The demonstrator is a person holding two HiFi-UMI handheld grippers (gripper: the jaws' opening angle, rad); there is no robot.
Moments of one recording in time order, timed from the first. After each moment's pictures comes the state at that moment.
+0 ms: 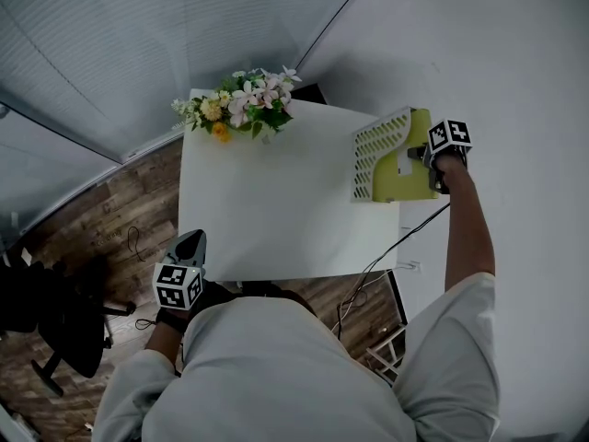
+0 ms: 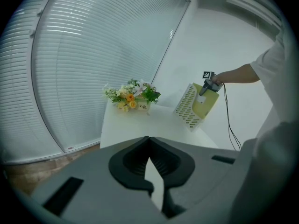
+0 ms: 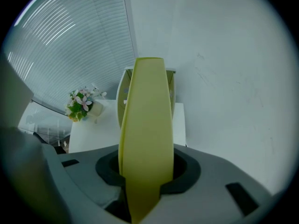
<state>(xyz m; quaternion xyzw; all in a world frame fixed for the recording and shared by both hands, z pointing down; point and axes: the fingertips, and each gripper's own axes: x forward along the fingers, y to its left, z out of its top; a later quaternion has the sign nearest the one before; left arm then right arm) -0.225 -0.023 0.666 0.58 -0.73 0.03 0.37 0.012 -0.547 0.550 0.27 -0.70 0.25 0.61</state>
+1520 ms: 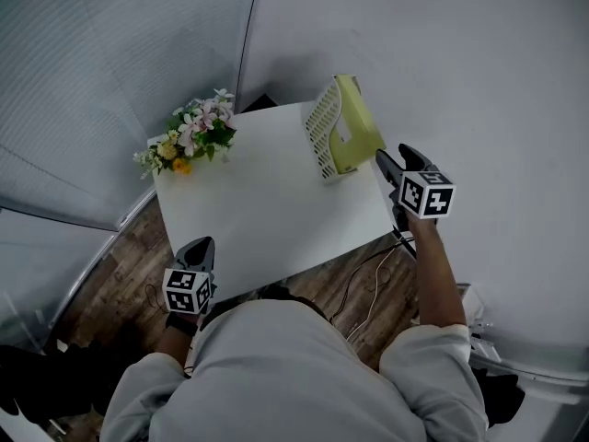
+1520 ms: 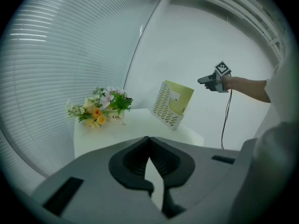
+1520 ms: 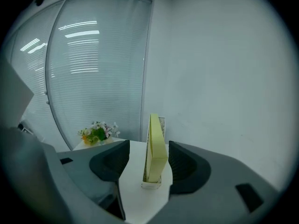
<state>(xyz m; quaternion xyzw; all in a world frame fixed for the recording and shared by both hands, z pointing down) -0.189 -0.086 0.622 0.70 -0.64 0.09 0.31 0.081 -0.410 0.417 0.38 -0.87 0.07 0.29</state>
